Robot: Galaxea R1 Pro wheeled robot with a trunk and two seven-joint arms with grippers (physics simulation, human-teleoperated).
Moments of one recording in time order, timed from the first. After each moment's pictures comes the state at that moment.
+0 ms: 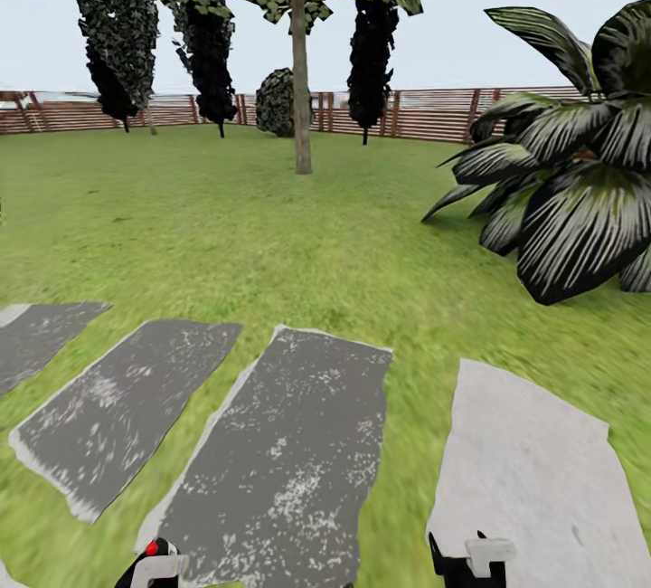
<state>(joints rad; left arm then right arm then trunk) -0.30 0.10 0.22 -0.19 -0.16 -0.62 -0.02 -0.19 -0.05 0.00 -0.50 0.01 -0.49 0.00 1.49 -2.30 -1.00</state>
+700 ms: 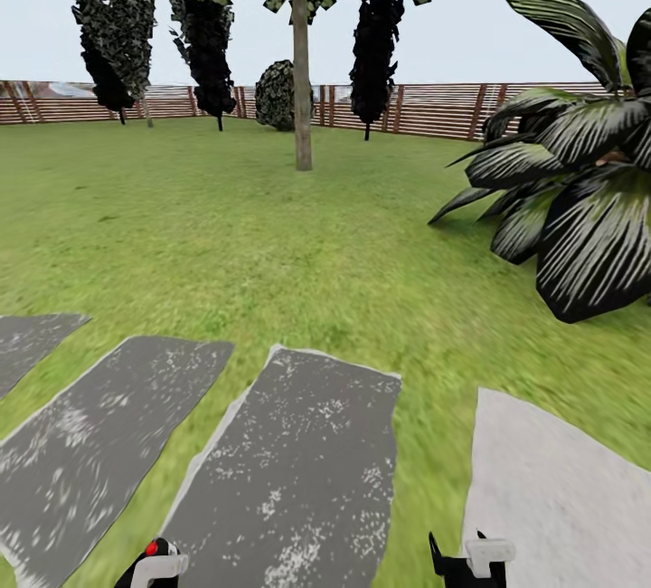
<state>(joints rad) -0.30 0.10 0.22 -0.19 -0.16 -0.62 -0.02 -0.19 -0.05 0.00 -0.50 0.01 -0.49 0.00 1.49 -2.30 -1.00</state>
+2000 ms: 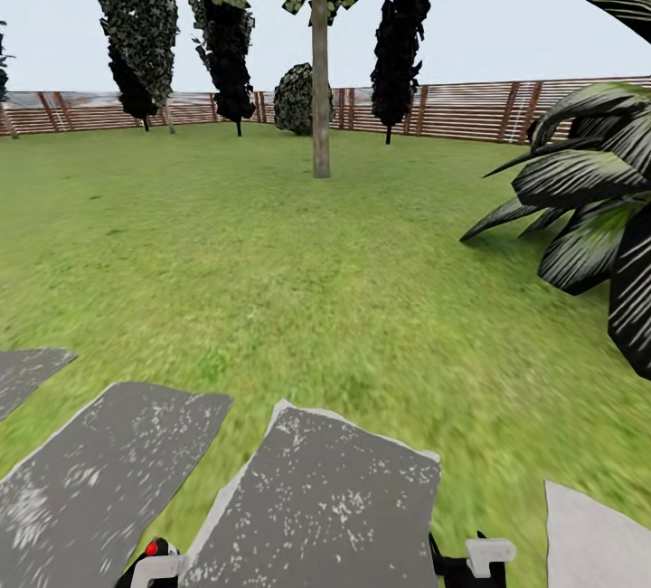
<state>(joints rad) -0.30 0.10 0.22 -0.19 -0.16 -0.62 -0.02 -0.19 -0.05 0.00 -0.50 0.01 -0.49 0.00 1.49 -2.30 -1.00</state>
